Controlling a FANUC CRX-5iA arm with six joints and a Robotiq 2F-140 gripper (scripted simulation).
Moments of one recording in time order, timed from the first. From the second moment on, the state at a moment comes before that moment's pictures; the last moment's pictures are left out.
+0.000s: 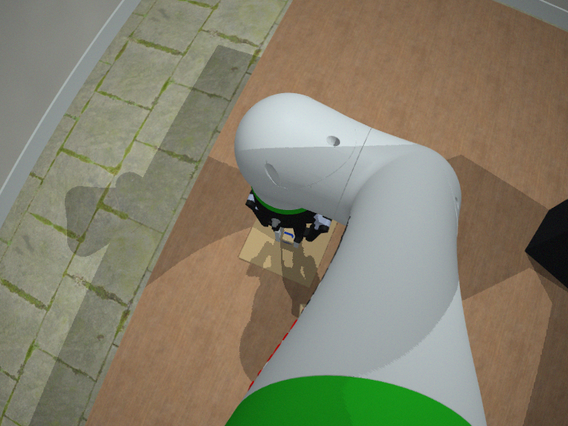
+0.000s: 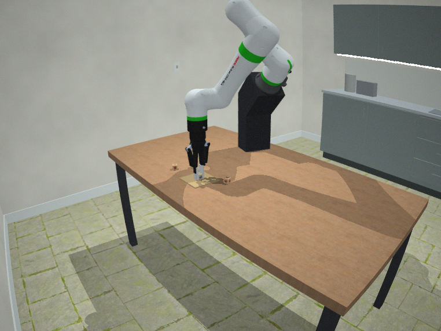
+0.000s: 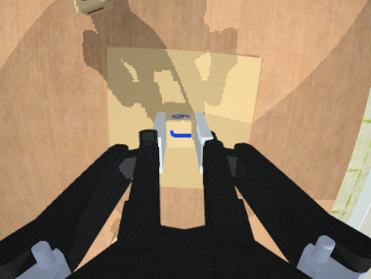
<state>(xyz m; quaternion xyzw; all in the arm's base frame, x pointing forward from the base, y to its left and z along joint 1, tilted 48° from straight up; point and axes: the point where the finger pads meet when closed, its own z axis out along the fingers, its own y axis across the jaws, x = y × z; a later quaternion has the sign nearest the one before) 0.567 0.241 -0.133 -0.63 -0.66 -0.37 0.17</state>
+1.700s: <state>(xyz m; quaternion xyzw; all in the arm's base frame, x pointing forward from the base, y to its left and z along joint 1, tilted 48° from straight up) 0.546 0.179 -0.074 -0.63 -0.66 -0.37 0.17</state>
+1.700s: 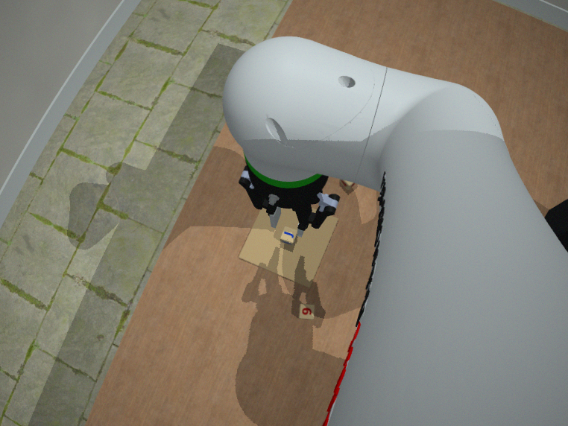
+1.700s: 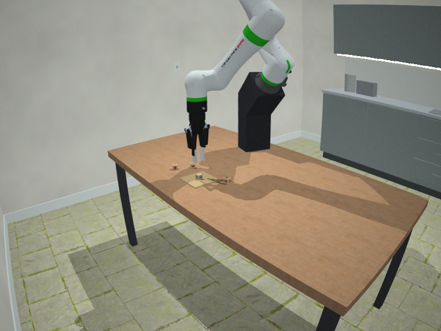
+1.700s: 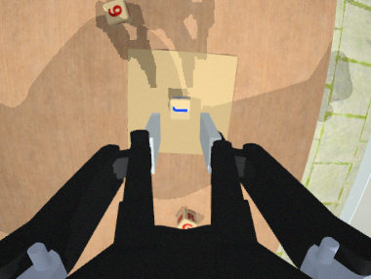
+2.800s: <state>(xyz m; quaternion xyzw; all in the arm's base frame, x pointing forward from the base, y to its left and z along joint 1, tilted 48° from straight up) 0.550 0.170 -0.080 -0.68 -0.61 -0.35 0.19</state>
